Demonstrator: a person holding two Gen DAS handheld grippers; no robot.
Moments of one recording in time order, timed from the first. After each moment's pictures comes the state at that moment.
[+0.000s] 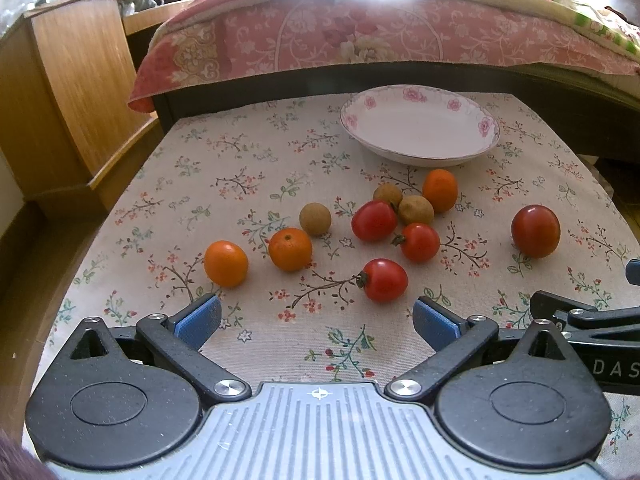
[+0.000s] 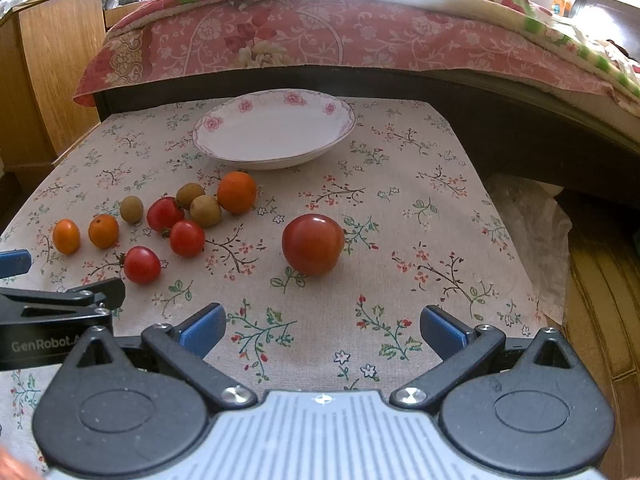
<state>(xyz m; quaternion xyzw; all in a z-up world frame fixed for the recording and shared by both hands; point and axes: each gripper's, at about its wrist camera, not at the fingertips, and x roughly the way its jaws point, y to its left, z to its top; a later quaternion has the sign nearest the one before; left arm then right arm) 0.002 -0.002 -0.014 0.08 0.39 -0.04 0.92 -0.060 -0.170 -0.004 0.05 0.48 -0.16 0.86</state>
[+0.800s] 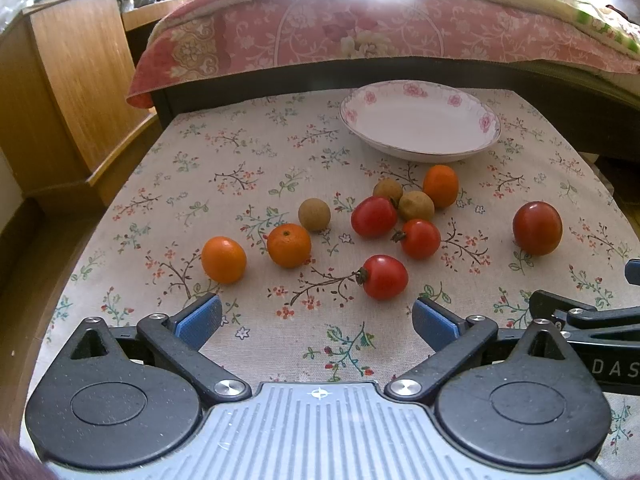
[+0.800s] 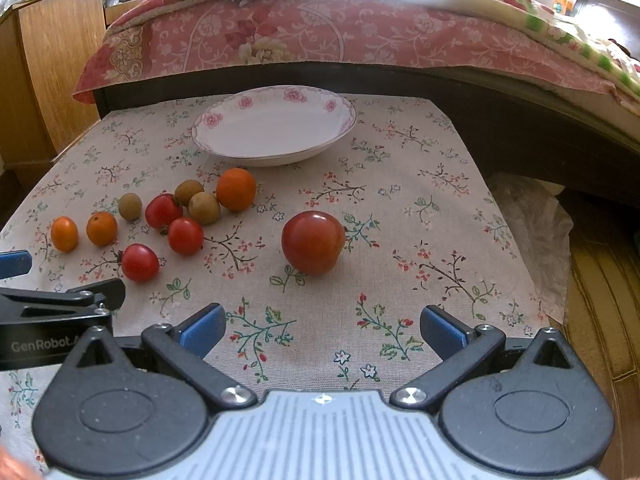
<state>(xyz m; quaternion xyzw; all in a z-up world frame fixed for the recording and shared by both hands) 0.004 -0.002 -0.015 0.08 0.39 -0.04 0.91 -0.058 -0.170 -0.005 0.05 0.48 -0.16 0.86</state>
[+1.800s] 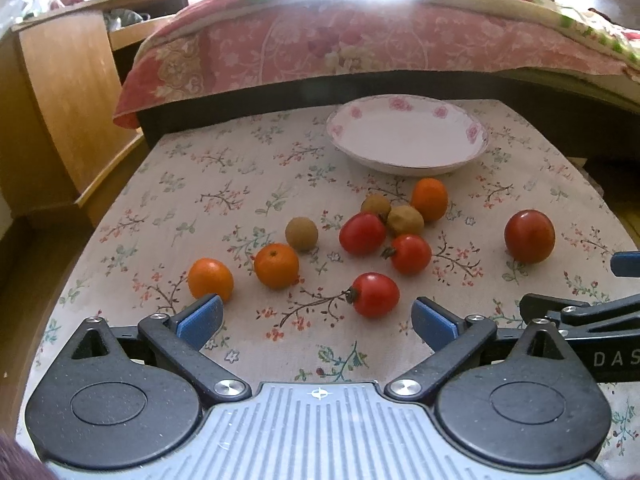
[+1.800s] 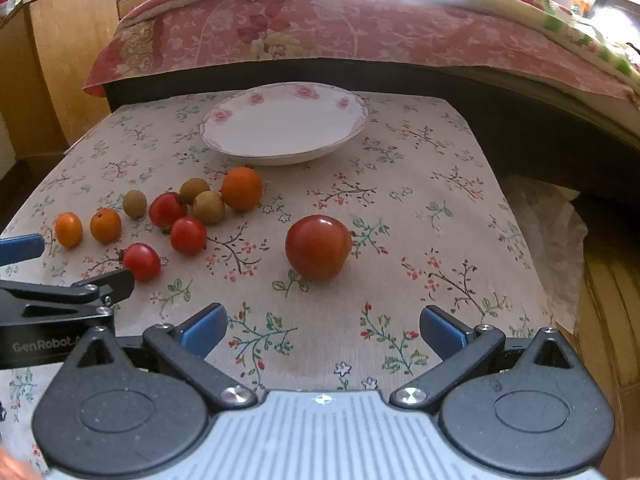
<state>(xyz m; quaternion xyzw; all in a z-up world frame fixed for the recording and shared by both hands) 0.010 -0.005 -0.017 0.08 0.37 -0.06 0.92 -0.049 -0.178 -0.008 0.05 0.49 -0.13 0.86</state>
